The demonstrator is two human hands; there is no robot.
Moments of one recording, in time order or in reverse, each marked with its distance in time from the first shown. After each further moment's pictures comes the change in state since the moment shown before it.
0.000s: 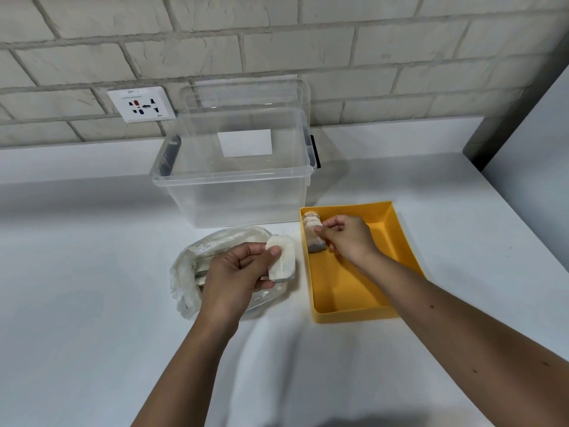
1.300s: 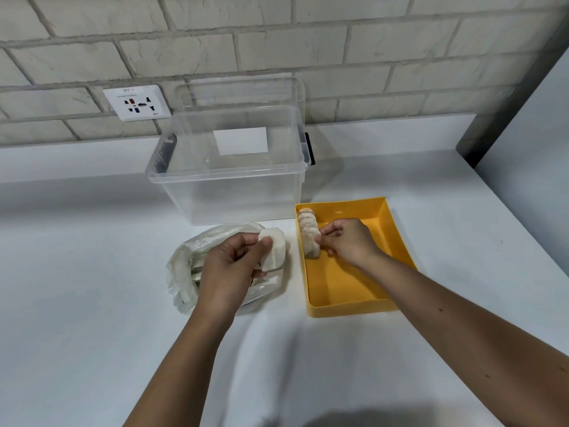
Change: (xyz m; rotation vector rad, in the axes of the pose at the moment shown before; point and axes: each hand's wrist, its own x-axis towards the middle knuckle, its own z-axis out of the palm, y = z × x) left_hand 0.003 -0.002 0.002 0.062 0.042 0.102; right_hand -0.019 -0.001 -0.014 -0.130 -0.078 0.007
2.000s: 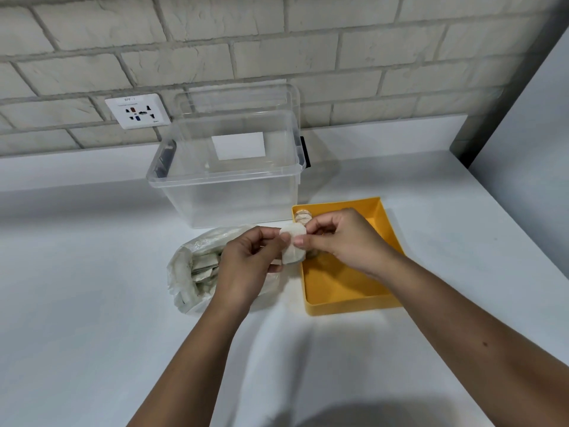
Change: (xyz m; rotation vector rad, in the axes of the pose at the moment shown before) left_hand -0.004 0.011 0.022 0.027 -0.100 0.019; right_hand -0.054 -0.054 -0.024 0.197 -0.173 -0.234
